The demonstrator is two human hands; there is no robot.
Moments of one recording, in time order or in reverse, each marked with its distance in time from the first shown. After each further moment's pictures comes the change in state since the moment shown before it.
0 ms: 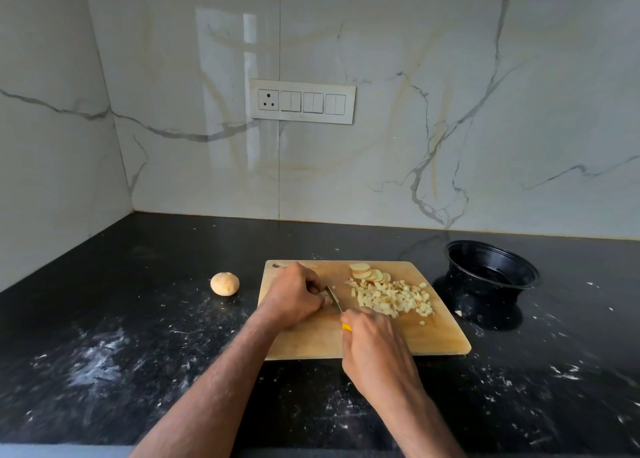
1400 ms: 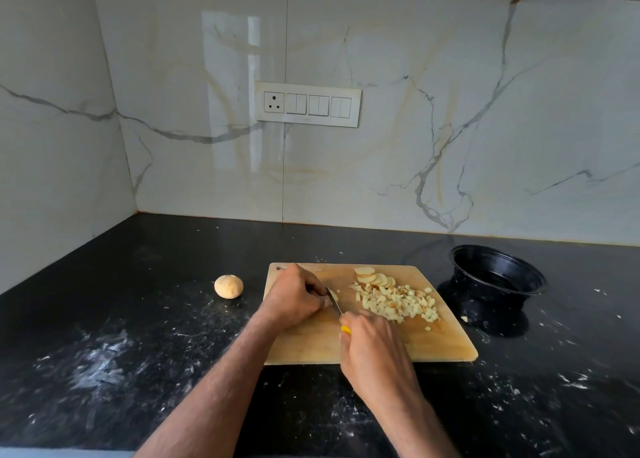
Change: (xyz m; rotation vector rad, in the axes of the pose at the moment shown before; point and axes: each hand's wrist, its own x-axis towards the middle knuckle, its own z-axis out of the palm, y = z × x) left_hand 0.002 -0.005 -0.006 -0.050 -0.029 -0.015; right_hand 0.004 -0.008 0.002 0.014 0.000 0.005
